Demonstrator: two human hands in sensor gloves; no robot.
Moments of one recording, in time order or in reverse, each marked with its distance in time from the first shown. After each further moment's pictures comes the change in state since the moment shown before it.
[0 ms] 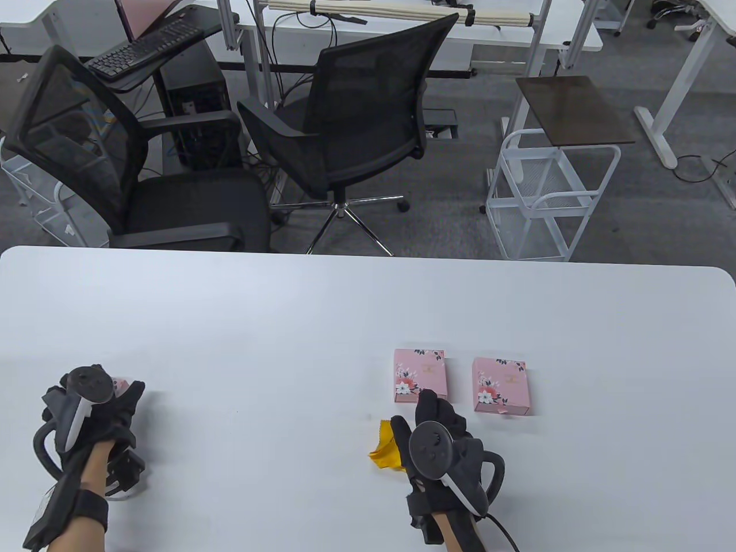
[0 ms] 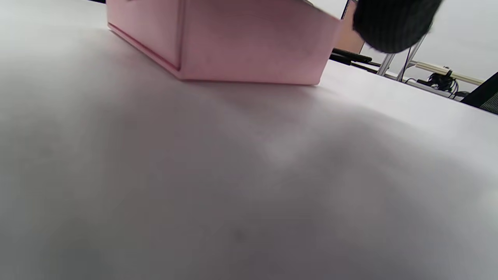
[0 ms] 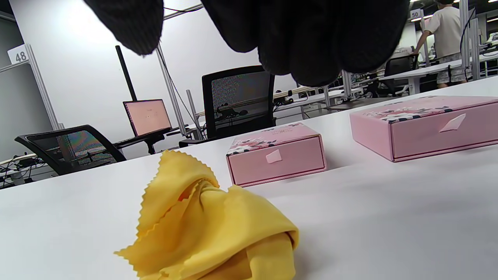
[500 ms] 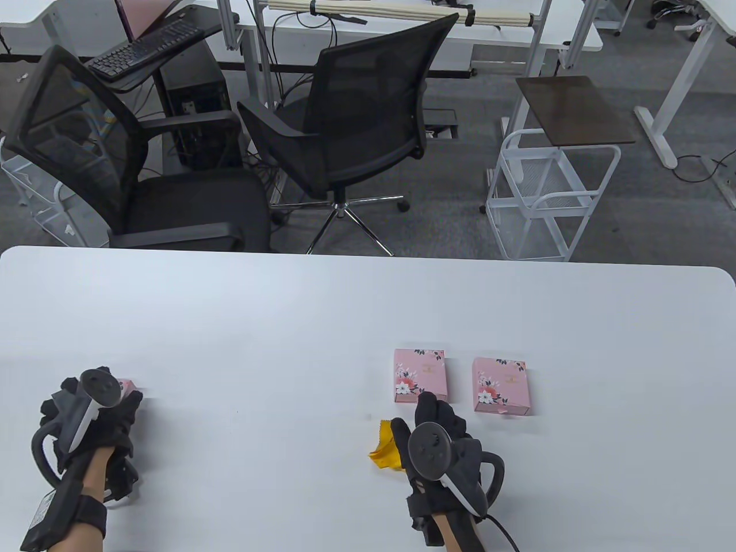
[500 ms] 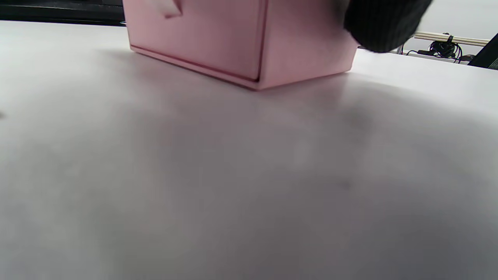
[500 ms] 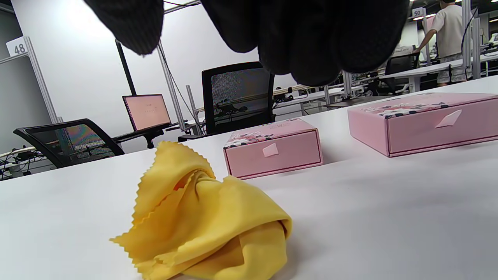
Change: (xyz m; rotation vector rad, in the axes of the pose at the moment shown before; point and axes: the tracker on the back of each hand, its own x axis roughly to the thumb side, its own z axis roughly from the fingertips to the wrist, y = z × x) left_hand 0.002 -0.002 0.008 0.019 -0.006 -0.141; right_hand 0.000 0.001 0.001 0.014 -0.001 0.017
